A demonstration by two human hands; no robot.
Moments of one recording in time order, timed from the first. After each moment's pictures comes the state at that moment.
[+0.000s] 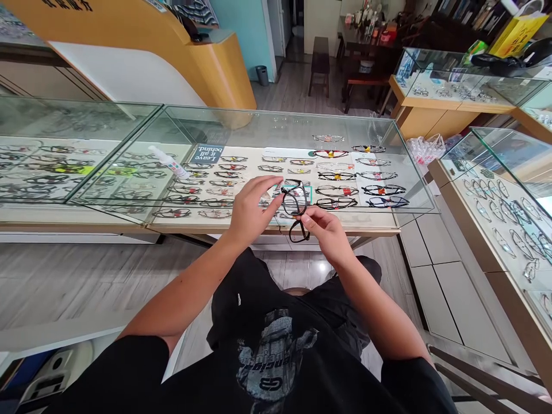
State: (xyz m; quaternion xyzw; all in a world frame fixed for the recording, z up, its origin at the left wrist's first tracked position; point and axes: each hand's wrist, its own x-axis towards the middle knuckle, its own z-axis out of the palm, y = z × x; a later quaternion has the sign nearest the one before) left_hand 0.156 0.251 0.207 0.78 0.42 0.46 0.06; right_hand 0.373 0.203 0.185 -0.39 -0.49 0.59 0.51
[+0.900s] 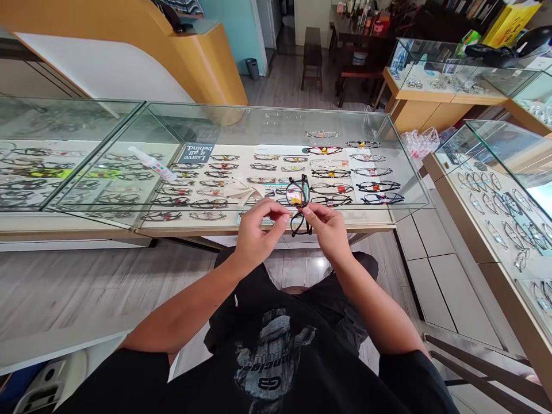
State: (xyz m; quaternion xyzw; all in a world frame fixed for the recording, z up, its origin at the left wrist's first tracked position) left_hand 0.191 0.211 0.207 0.69 0.43 0.50 0.29; right_hand 0.376 0.214 0.180 -0.45 -0.46 0.52 0.56
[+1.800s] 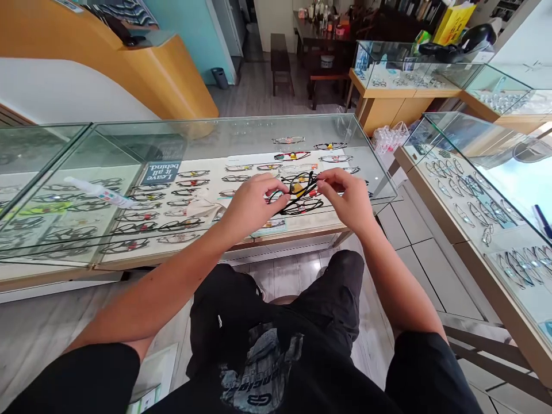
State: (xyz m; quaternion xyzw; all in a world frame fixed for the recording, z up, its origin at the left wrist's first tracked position) left_hand 0.247 0.294 0.253 0.83 0.42 0.31 0.19; right_hand 0.492 0.250 0.247 -0.54 -0.64 0.25 0.49
